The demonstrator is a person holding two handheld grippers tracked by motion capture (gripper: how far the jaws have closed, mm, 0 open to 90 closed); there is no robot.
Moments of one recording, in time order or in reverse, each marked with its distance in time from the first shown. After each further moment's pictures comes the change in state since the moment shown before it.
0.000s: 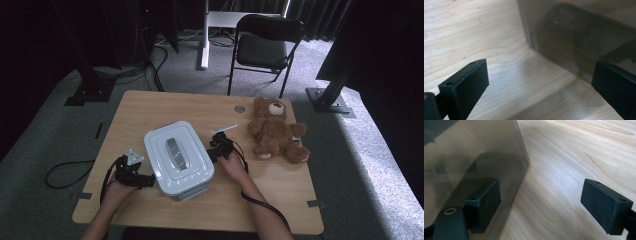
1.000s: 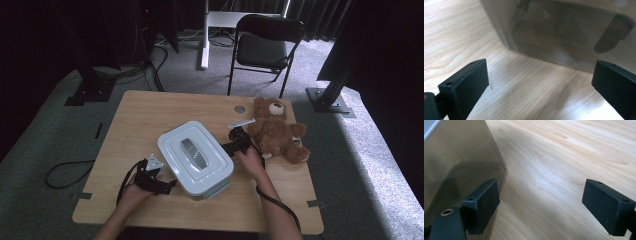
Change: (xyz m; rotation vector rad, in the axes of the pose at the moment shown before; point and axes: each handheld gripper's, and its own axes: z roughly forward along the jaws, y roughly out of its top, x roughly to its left) left arm -0.044 0.008 0.022 -0.003 -0.159 0.087; right arm -0.035 -0.002 -0.047 -0.010 -0.142 -0.017
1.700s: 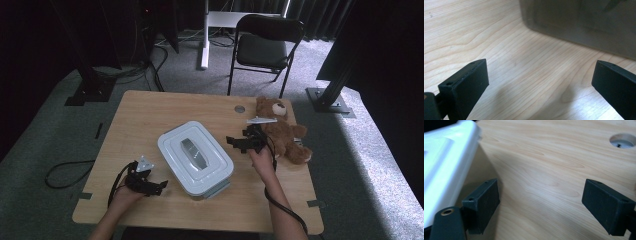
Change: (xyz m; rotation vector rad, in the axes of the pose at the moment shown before) left arm 0.024 -0.024 -0.008 0.020 0.033 -0.034; right arm -0.005 -0.002 -0.064 -0.148 -0.050 0.125
